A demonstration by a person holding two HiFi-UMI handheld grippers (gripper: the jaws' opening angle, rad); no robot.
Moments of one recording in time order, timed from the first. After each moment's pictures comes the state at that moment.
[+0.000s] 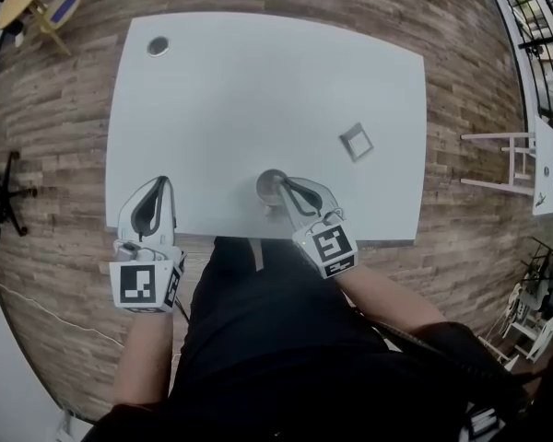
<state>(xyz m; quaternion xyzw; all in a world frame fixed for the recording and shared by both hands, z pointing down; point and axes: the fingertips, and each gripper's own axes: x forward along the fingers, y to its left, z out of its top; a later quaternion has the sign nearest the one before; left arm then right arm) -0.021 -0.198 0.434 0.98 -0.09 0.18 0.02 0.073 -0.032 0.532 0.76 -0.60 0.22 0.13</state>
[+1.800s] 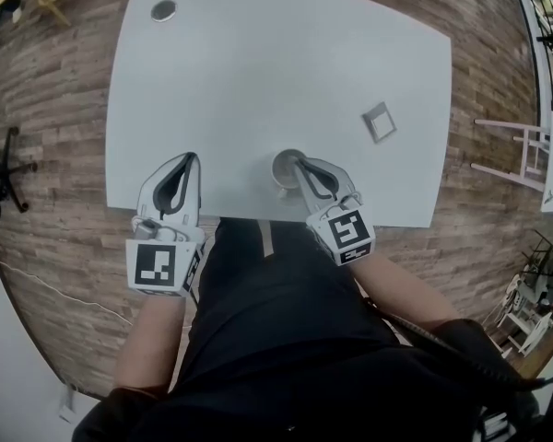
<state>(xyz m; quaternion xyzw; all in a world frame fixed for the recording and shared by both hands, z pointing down) -0.006 -0.180 0.461 0.98 -0.05 0.20 0.05 0.070 -0.032 0.547 0.75 -0.60 0.25 0.14</state>
